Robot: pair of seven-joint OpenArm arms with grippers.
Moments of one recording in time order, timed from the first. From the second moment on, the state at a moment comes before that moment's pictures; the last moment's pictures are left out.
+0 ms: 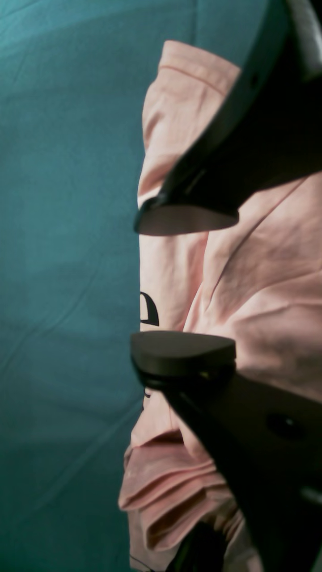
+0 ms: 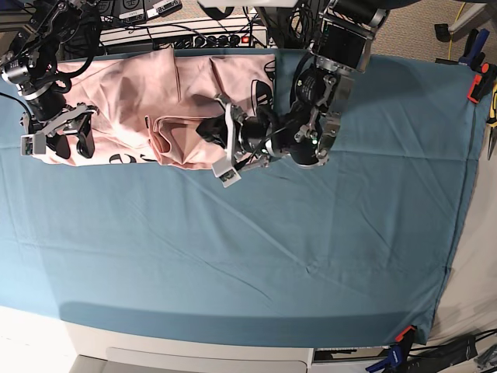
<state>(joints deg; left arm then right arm) -6.9 5.9 18.8 80.8 -35.3 -40.3 62.2 -15.6 13.8 45.6 107.8 37.5 39.8 -52.3</state>
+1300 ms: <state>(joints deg) -10.6 10.2 39.8 80.9 -21.2 -31.6 51.7 -15.6 13.8 45.6 107.8 37.9 39.8 -51.2</state>
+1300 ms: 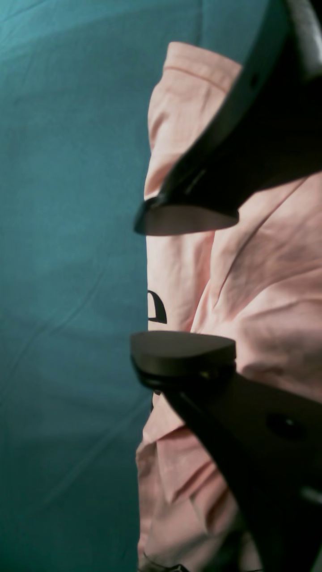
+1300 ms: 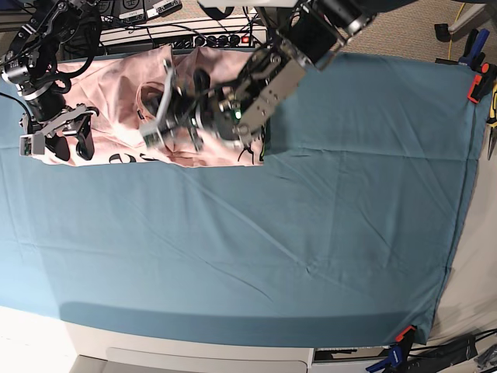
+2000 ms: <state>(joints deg) -15.8 9.0 33.0 79.2 -27.0 -24.5 63.8 -15.6 13.8 45.6 107.8 37.9 39.8 -51.2</state>
